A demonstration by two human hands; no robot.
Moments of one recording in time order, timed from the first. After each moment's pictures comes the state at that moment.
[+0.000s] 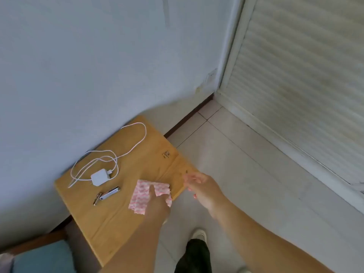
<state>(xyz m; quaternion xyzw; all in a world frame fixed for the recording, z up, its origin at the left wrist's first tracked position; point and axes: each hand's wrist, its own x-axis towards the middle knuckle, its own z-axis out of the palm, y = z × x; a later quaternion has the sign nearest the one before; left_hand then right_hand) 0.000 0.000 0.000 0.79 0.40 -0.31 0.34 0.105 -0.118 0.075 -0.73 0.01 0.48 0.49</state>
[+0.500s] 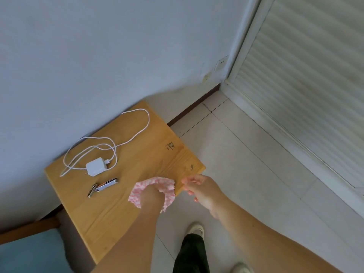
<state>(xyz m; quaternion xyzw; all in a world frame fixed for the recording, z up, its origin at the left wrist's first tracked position) 0.012 0.025 -0.027 0.66 0.58 -0.22 0.42 0.101 -0.096 0.036 -0.75 0.00 0.52 0.42</state>
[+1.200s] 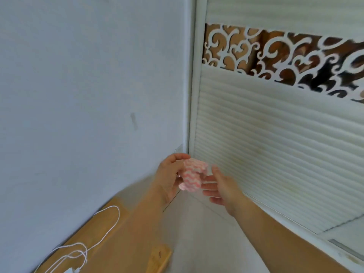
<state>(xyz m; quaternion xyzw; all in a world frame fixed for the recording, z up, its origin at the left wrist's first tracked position) 0.219 -0.035 0.285 0.58 0.22 0.02 0.78 0.261 -0.184 0.259 -0.72 0.10 0.31 0.61</state>
